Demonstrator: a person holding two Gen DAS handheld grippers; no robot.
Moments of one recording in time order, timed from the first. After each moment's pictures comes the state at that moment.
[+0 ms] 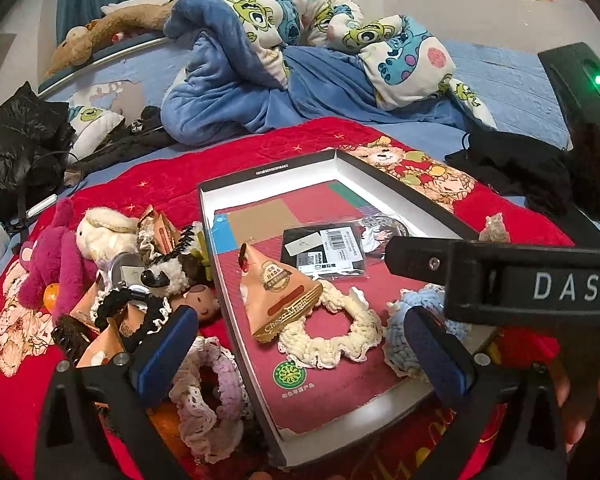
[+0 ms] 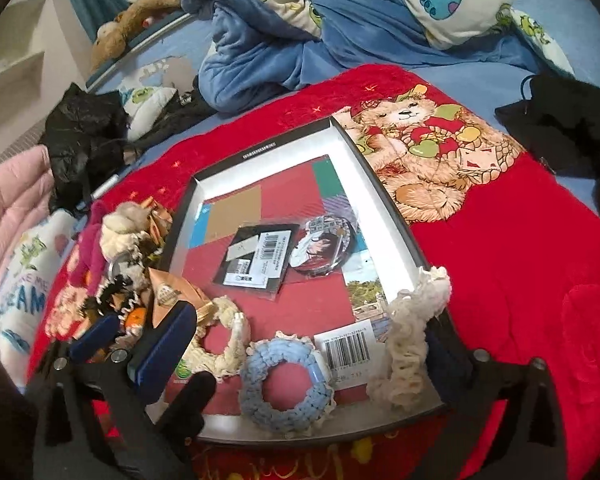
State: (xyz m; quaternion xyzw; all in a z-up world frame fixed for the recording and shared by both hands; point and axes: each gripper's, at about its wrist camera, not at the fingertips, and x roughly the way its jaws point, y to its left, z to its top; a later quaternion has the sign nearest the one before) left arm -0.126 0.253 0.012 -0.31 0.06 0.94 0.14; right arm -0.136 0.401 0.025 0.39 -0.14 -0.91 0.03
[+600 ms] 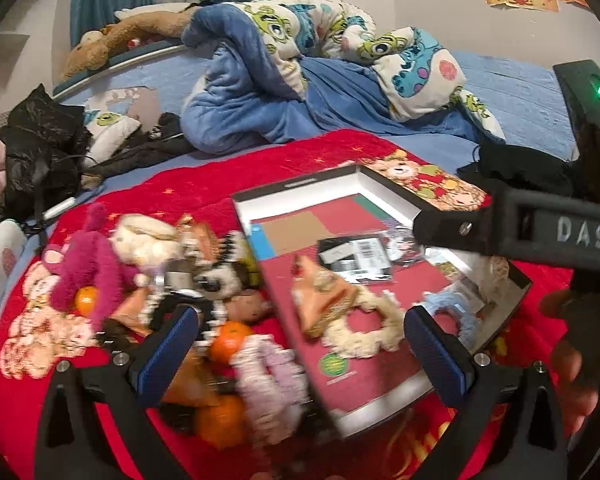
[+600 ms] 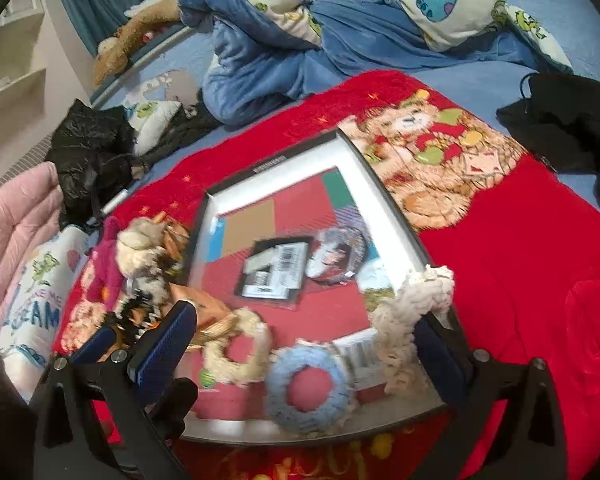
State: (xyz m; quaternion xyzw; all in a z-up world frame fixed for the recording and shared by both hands) left arm -0.113 0.215 0.037 -0.30 0.06 0.94 0.12; right arm -0.130 0.399 0.042 0.37 -0.18 -0.91 0.04
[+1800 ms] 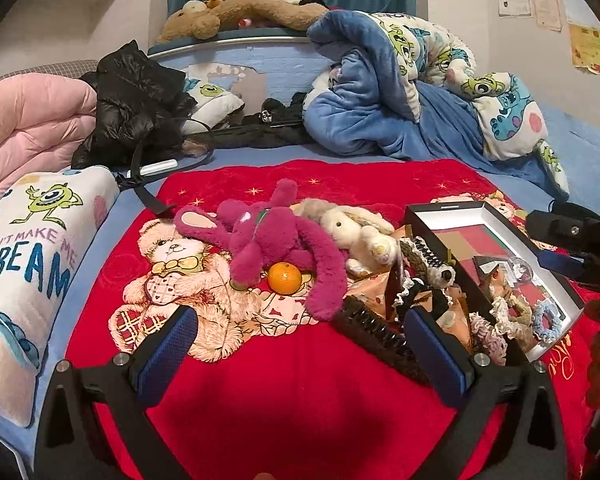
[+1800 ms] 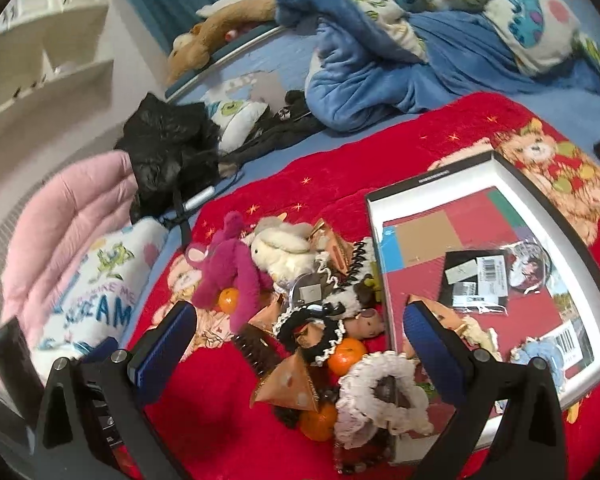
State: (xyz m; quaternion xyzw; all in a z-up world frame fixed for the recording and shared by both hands) left arm -0.096 0.009 0.067 -0.30 -0.01 0.95 0.01; right arm -0.135 0.264 0.082 0.33 -0.19 -0.91 0.15
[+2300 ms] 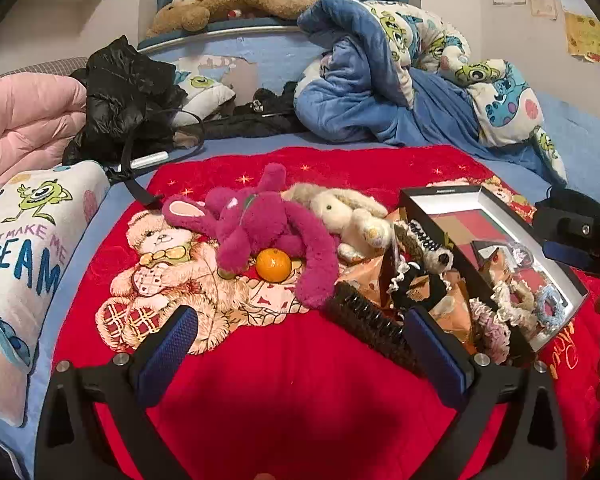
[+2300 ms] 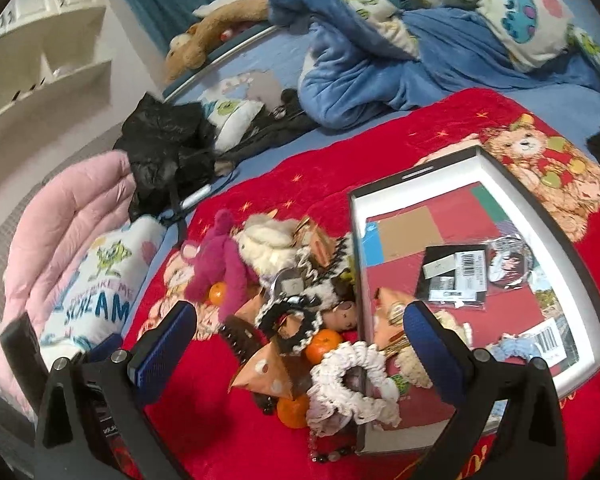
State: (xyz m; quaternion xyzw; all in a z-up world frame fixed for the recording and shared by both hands) left arm -0.103 0.019 0.052 -0.32 0.00 0.95 0.02; right arm -0.130 0.275 0.079 0.34 -0.17 -0.91 0.16
